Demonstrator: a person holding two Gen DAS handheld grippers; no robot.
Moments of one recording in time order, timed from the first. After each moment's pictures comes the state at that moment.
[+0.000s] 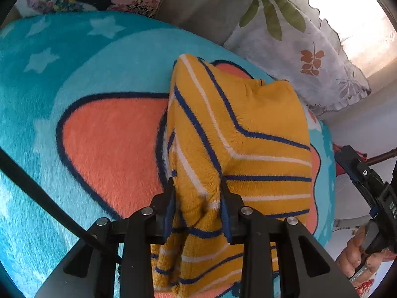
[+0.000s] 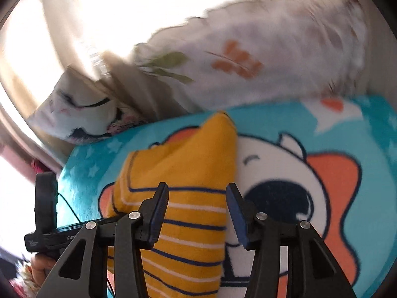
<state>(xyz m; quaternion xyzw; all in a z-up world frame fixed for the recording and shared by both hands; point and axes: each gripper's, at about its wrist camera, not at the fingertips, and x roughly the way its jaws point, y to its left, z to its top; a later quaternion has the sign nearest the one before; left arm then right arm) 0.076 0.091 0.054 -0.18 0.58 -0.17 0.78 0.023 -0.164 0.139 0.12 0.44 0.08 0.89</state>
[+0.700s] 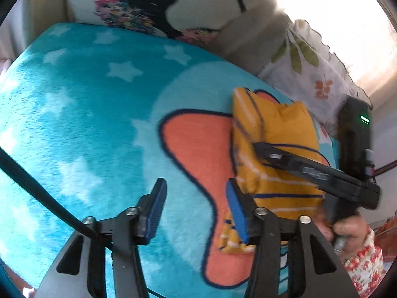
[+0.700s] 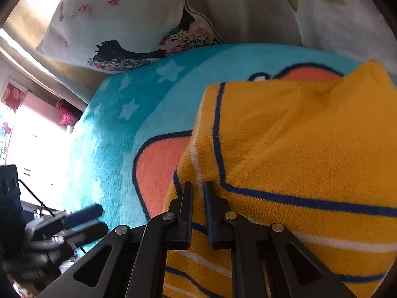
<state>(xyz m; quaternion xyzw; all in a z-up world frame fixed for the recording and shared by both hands) 0.032 0.188 0.089 -0.17 0.54 -0.11 0.81 0.095 -0.033 0.056 0.12 0.55 0.21 0.80</state>
